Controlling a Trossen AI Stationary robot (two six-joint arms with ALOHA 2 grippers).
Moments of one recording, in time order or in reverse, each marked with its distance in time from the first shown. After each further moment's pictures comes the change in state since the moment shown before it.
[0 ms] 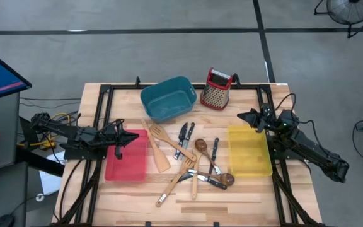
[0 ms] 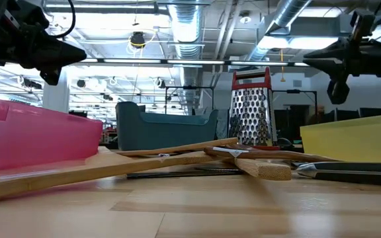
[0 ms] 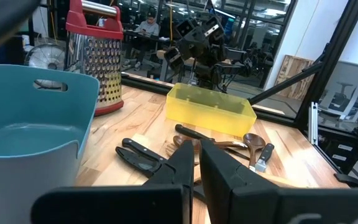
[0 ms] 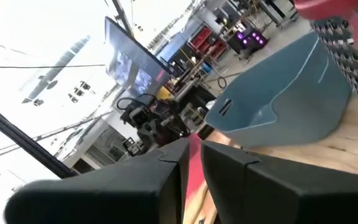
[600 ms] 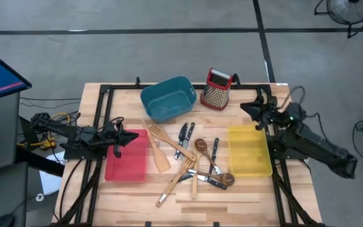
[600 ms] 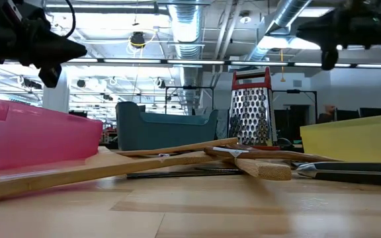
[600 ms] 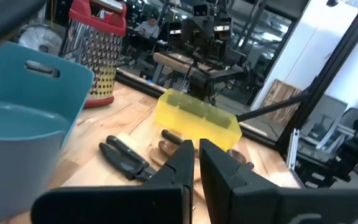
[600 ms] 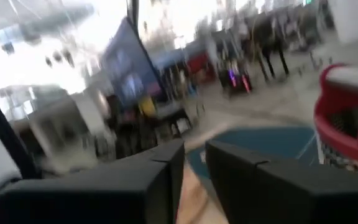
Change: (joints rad) left arm 0.000 0.000 0.000 0.043 0.000 -0.162; right arm 0.039 0.279 0.256 0.031 0.050 -0.434
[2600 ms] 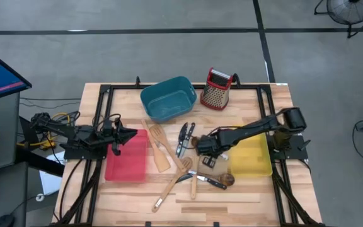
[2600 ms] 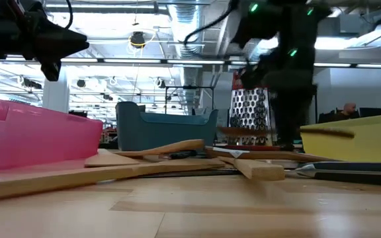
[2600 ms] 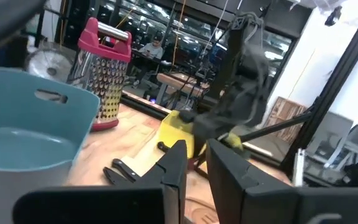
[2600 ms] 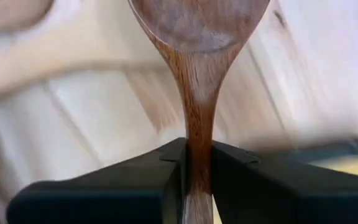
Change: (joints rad) left arm 0.000 0.000 0.000 0.085 -0.047 0.078; right arm 0.747 1.477 0.864 -1.019 0.469 0.198
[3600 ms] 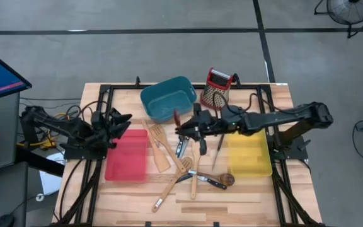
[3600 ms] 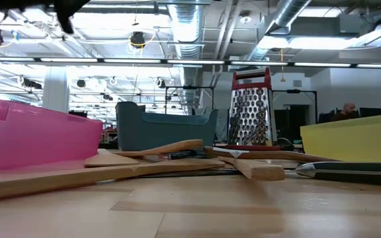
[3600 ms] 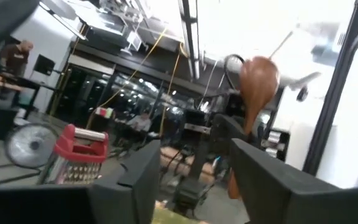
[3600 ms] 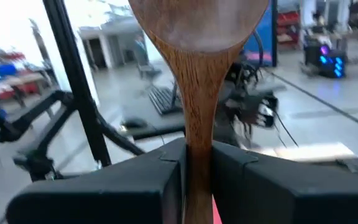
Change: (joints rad) left arm 0.012 0.408 0.190 0.593 -0.001 0.190; right arm -0.075 -0.290 0.002 1.257 -0.186 -0.479
